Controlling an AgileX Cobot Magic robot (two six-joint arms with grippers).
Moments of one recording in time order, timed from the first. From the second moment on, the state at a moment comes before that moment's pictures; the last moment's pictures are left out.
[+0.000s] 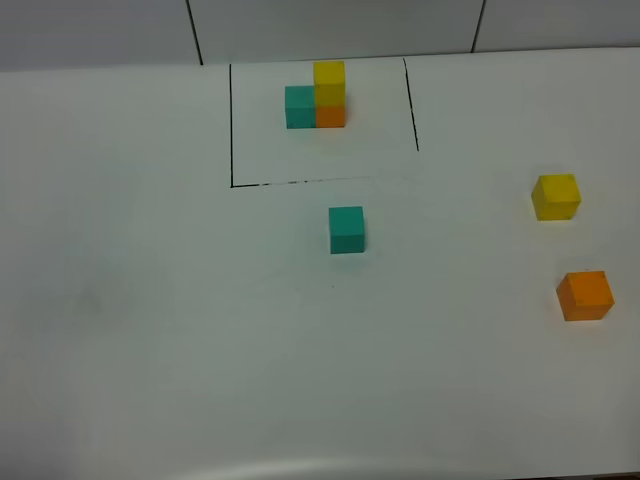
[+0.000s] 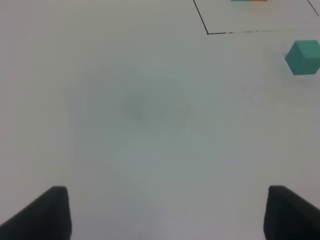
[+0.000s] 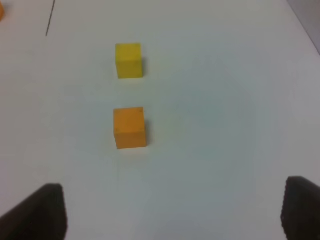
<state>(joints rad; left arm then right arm) -0.09 0.00 -0.51 -0.05 1.07 -0.03 0.06 -0.01 -0.50 -0.06 1.07 0.05</state>
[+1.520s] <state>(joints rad) -0.09 0.00 -0.51 -0.05 1.07 -0.03 0.06 1.22 -0.84 0.02 0.90 0.04</state>
